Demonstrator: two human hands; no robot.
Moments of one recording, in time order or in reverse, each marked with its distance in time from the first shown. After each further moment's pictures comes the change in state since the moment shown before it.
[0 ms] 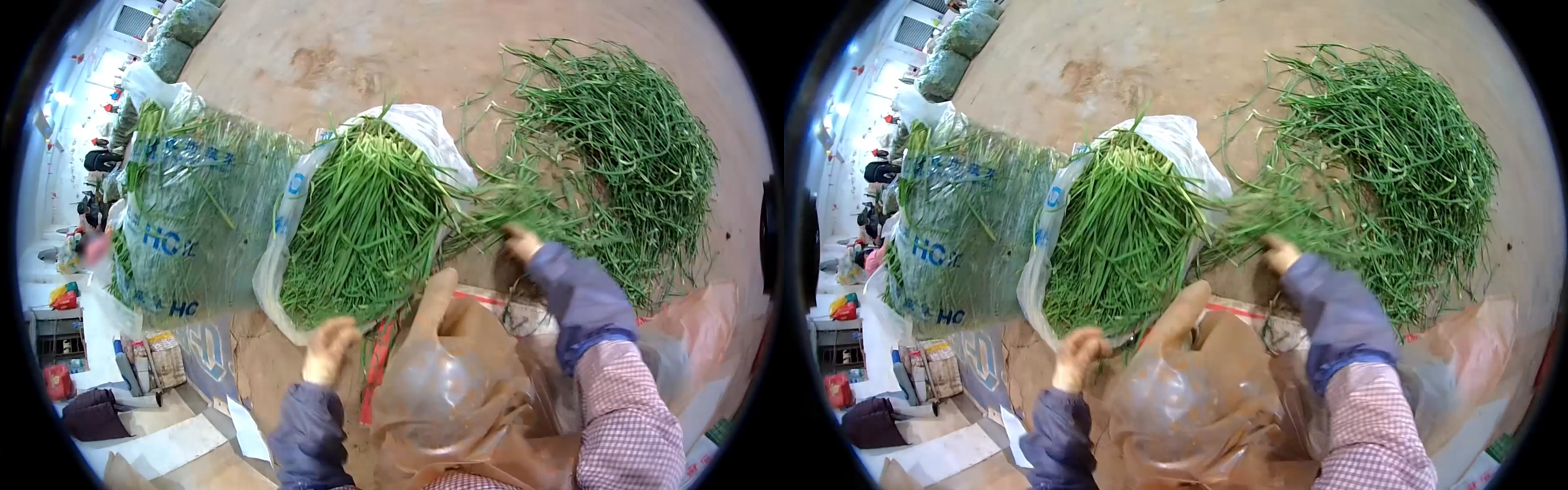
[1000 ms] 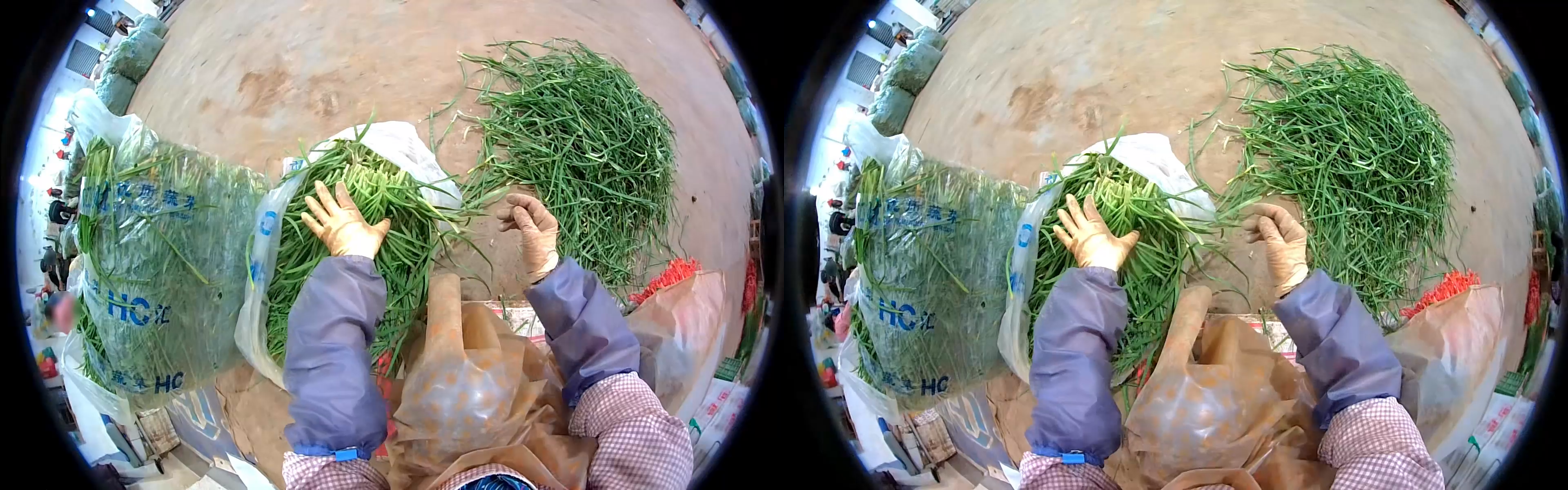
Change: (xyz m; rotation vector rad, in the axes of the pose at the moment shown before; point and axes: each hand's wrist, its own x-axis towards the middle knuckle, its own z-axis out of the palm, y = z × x) left_hand 0.238 0.110 0.099 1.313 0.486 0.443; right_hand -0.053 -0.185 -0.040 0.880 0.624 -0.201
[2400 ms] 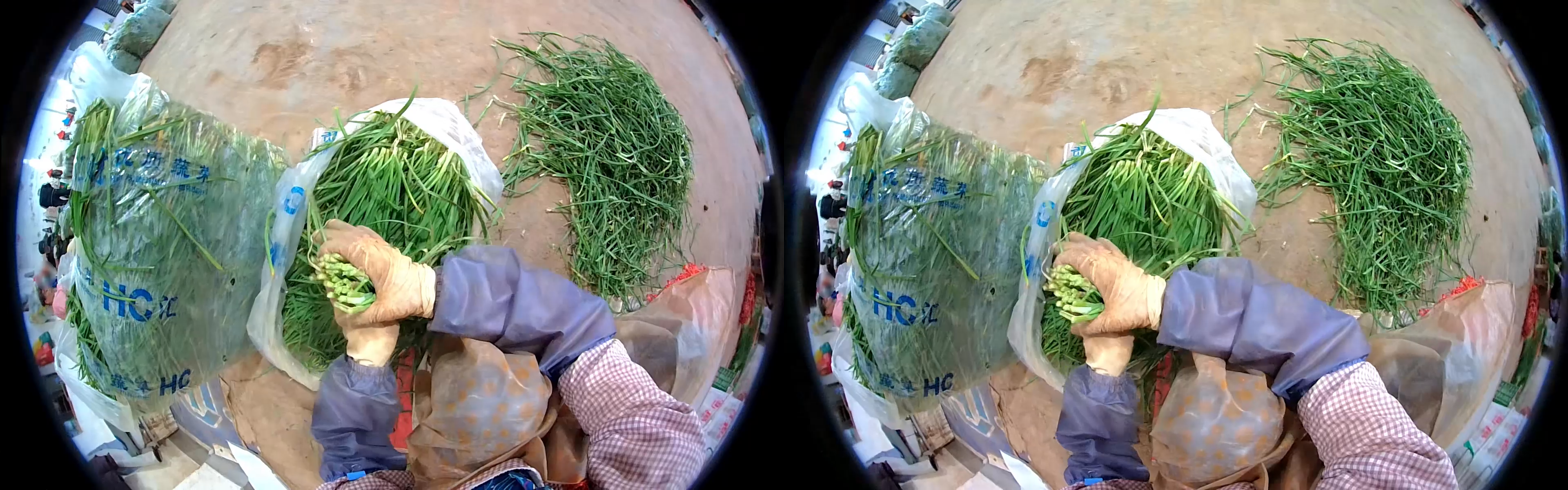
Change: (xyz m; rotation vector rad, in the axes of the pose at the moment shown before) left_hand -0.134 -0.116 0.048 -1.767 -0.118 -0.128; right_hand -0.050 0.004 0.259 -0.349 -0.899 -0.537
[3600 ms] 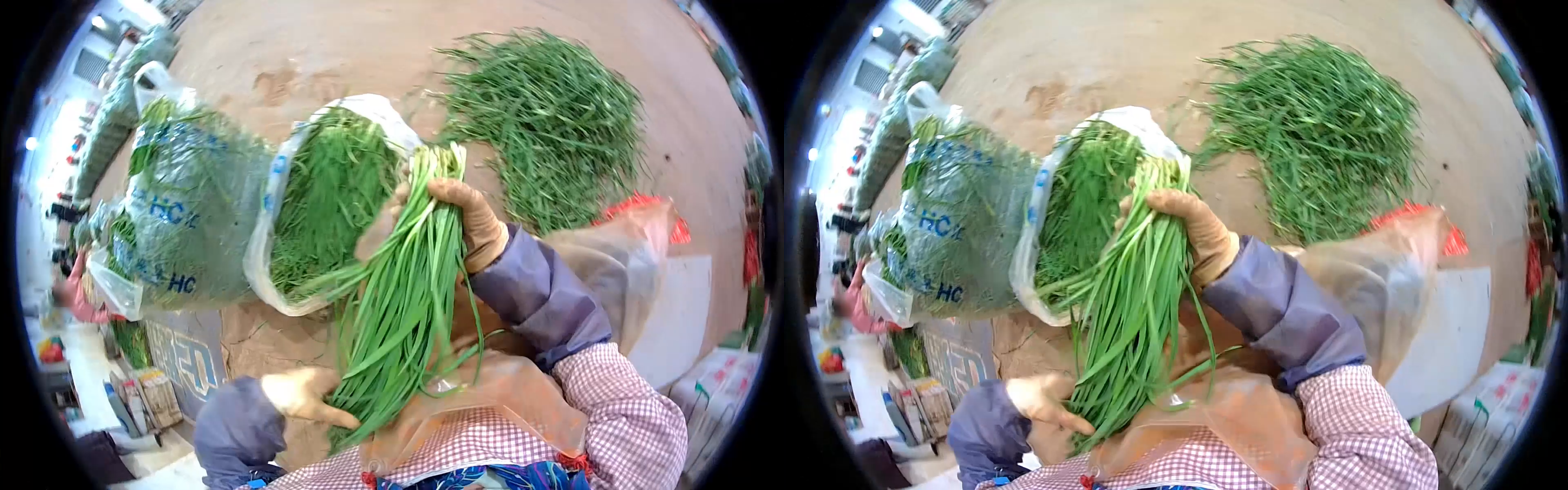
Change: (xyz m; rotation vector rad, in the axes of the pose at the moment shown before) left_hand -0.234 0.267 0.032 1.251 -1.239 -0.641; right_hand -0.183 -0.234 -0.121 1.625 0.477 0.493
